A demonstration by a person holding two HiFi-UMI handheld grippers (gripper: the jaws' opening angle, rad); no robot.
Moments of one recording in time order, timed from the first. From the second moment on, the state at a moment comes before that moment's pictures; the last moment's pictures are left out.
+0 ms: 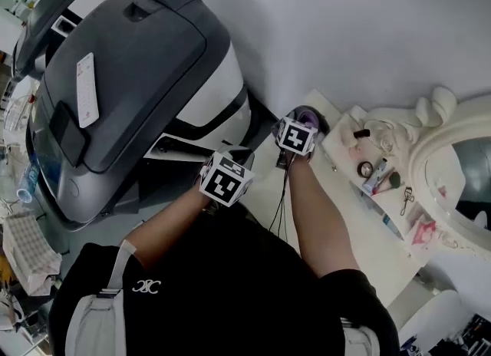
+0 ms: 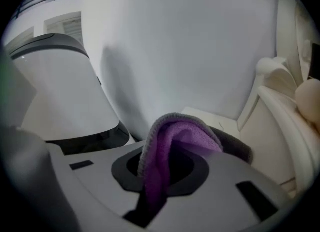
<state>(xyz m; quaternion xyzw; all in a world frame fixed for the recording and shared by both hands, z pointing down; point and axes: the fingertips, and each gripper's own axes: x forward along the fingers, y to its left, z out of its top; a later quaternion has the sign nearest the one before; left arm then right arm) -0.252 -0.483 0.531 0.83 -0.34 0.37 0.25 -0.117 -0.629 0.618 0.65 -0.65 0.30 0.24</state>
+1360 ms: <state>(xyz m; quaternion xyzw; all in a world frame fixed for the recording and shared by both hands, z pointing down) -0.304 -0.479 0.539 0.83 -0.34 0.36 0.27 -0.099 -0.674 0.619 0.63 -0.65 0.37 0.21</state>
